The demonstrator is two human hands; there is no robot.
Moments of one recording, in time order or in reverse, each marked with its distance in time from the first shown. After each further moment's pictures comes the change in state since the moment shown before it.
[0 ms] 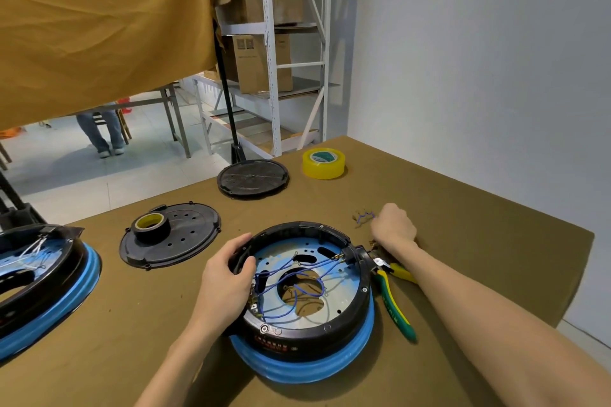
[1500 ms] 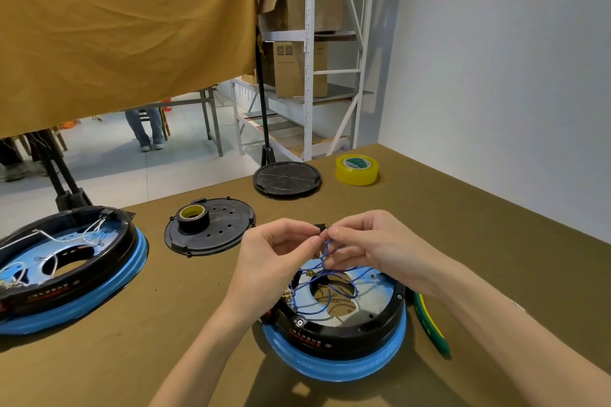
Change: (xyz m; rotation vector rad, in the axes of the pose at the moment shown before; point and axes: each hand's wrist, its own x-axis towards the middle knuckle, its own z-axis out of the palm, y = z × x) left_hand -0.023 0.064 -0.024 -0.387 -0.106 0.177; right_hand -0.150 -0.079 -0.102 0.919 -0.924 -0.417
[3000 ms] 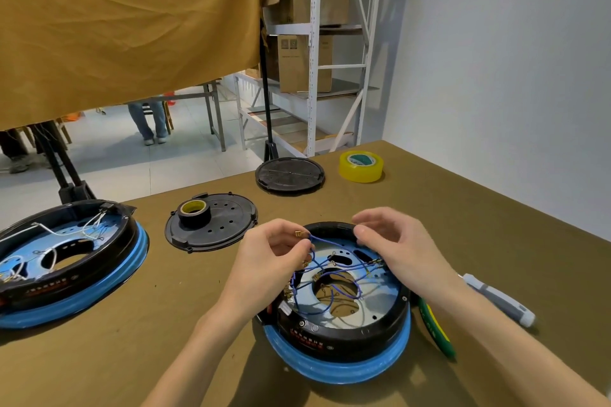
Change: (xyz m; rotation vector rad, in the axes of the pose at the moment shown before) left_hand 0.006 -0.023 -0.007 0.159 0.017 -0.099; right_hand -0.011 0.024 -0.008 -0.329 0.384 -0.182
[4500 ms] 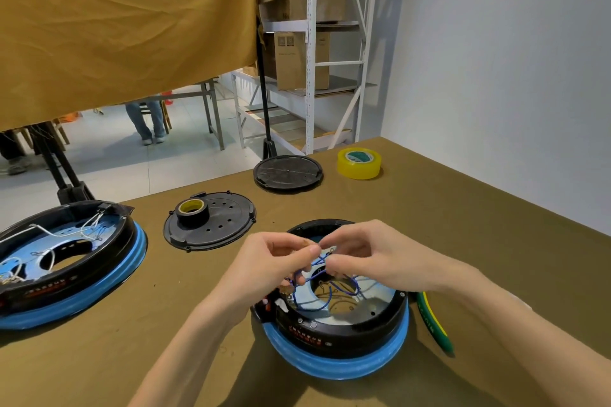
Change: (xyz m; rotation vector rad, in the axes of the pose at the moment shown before) left_hand 0.002 0.002 -0.010 -0.045 -0.244 -0.247; right_hand 0.018 0.002 -0.003 -0.182 -0.544 -0.091
